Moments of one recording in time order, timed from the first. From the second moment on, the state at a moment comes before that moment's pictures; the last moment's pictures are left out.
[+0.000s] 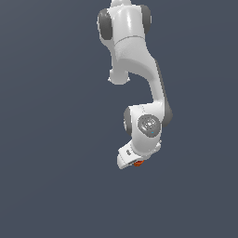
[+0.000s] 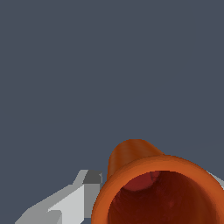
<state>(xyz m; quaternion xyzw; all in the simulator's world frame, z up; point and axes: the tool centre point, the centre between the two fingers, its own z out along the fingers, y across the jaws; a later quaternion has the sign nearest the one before) 0.098 0.088 0.038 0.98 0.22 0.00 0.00</state>
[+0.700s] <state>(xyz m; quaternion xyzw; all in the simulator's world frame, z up) 0.096 0.089 0.038 0.98 0.22 0.00 0.00</state>
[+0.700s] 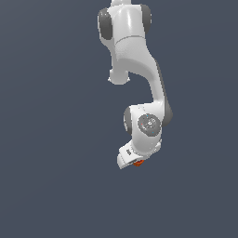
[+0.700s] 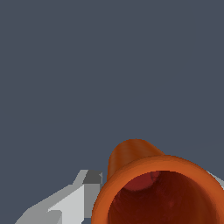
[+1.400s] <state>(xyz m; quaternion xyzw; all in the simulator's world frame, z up) 0.054 0.125 0.042 0.98 0.22 0.00 0.00</state>
